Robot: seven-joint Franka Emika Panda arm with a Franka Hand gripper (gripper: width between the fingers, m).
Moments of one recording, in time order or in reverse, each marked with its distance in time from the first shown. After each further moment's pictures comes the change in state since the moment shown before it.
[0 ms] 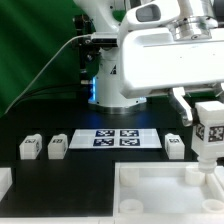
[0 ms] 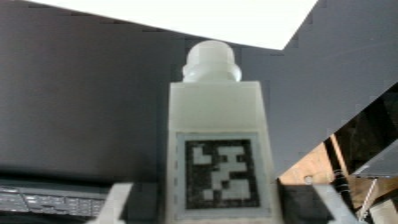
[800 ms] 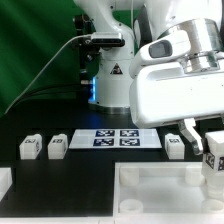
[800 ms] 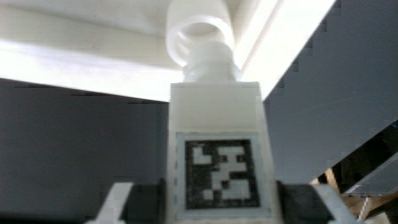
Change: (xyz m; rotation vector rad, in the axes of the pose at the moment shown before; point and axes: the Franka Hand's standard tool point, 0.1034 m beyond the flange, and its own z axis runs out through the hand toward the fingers) arm -0.025 -0.010 0.026 0.015 -0.023 0.005
